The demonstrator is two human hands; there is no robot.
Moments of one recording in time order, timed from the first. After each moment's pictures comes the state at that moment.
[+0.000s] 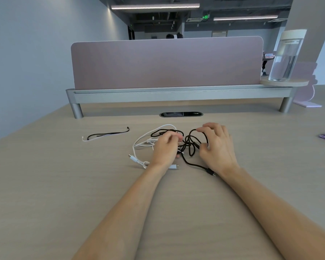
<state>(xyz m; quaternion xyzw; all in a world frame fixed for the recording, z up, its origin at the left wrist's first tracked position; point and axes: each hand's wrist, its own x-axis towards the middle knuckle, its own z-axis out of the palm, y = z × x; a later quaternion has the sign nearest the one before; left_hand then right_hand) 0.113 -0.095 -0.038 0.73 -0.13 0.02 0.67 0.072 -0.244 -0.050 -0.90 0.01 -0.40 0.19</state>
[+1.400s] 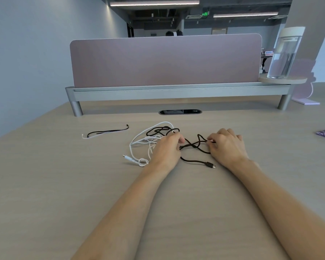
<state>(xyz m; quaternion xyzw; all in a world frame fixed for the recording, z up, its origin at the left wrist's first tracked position) 0.117 -0.091 -0.050 0.89 -0.28 0.15 0.34 0.072 -0.281 -0.049 -0.96 0.09 -0.24 0.04</state>
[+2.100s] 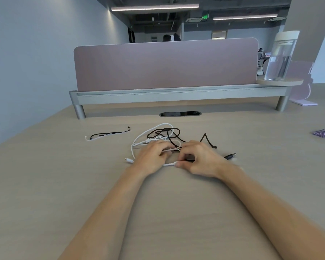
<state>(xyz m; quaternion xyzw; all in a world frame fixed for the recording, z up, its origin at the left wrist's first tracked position) 0.128 -0.043 -0.058 0.89 -0.34 0.10 0.28 0.055 -0.226 -0.043 -0.94 -0.22 -0.18 0.21</state>
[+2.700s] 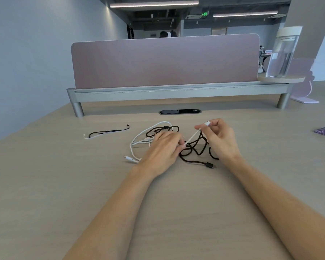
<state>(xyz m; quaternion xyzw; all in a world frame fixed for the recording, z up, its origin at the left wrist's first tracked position) 0.107 -0.064 -0.045 0.85 -0.43 0.22 0.23 0.056 -0.242 -0.026 -0.74 0.04 -0.30 0.60</state>
